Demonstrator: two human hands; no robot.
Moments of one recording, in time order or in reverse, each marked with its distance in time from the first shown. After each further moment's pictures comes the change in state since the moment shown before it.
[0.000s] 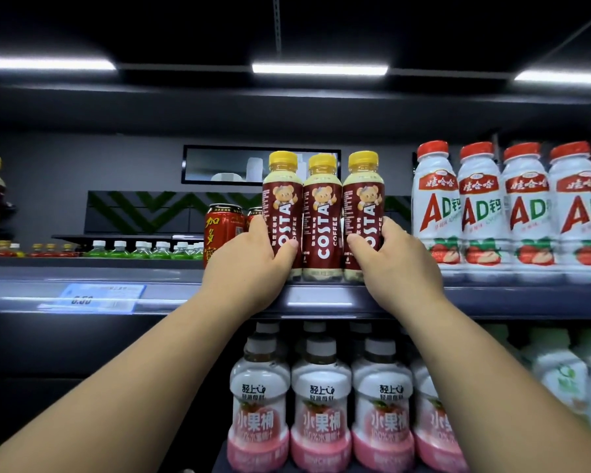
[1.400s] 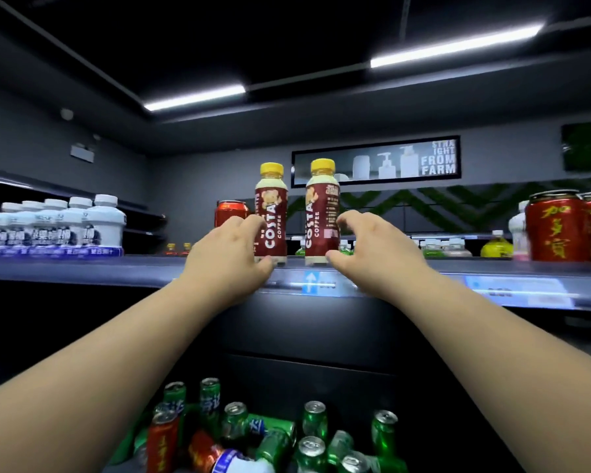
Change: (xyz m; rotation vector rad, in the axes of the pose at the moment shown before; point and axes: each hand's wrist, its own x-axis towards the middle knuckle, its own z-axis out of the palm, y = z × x) left_hand -0.026 -0.414 -0.272 0.421 0.001 -0.049; right_hand -0.105 -0.386 0.257 -0.032 -0.291 -0.406
